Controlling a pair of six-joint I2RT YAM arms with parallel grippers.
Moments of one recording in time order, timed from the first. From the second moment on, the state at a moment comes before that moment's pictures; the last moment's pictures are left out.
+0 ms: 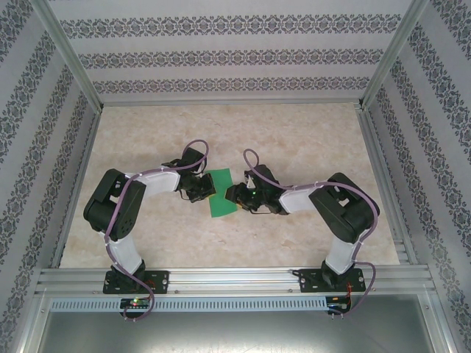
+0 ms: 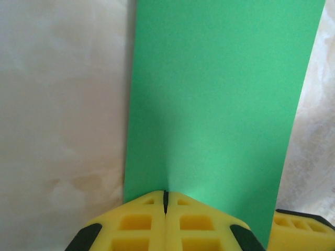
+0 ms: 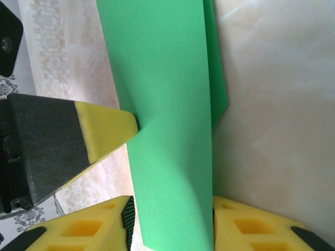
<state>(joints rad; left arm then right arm) -0.42 1.79 0.97 -0.33 0.35 -0.85 0.66 1.79 0.72 0.34 -0.47 1.07</state>
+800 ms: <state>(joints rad) -0.42 1.77 0.92 -0.24 0.39 -0.84 0.66 1.66 0.61 0.28 -0.44 1.18</state>
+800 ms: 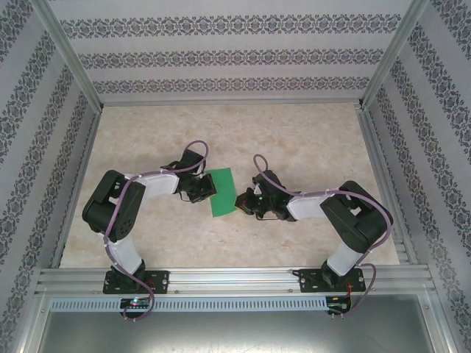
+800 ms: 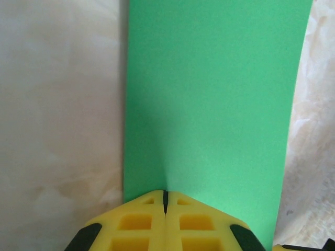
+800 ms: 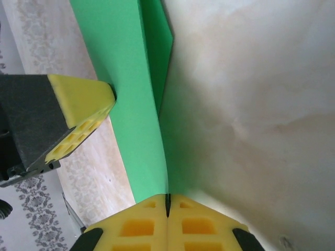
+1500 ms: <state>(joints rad) -0.41 1.79 0.89 -0.12 0.39 -0.83 0.67 1.68 0.84 -0.05 -0.45 1.14</state>
